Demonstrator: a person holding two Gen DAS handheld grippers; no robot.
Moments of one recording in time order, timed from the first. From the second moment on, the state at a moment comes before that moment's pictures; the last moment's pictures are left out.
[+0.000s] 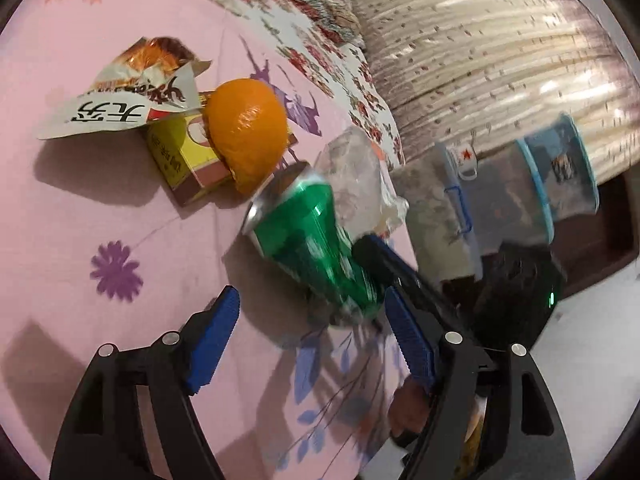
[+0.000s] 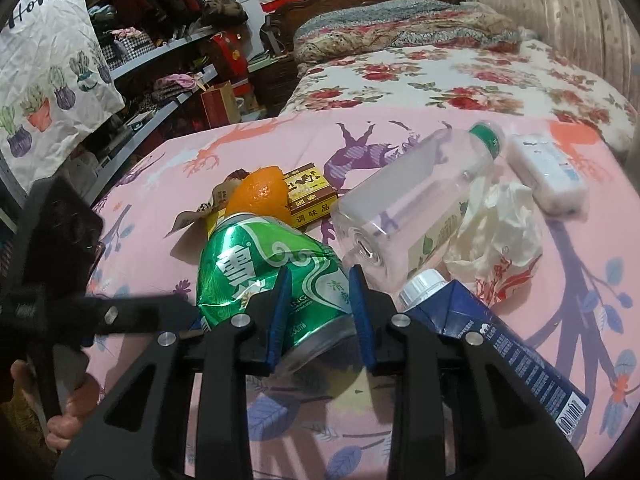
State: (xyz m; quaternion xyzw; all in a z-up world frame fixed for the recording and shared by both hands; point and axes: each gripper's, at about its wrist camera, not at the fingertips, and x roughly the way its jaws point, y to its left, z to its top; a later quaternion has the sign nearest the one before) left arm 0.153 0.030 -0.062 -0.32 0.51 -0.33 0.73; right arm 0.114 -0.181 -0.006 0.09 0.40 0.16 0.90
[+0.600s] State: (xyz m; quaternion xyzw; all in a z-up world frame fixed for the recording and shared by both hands) left arm 0.135 0.030 -0.060 -0.31 0.50 -0.36 0.72; right arm 0.028 -0.284 0.031 0.16 0.28 0.09 0.94
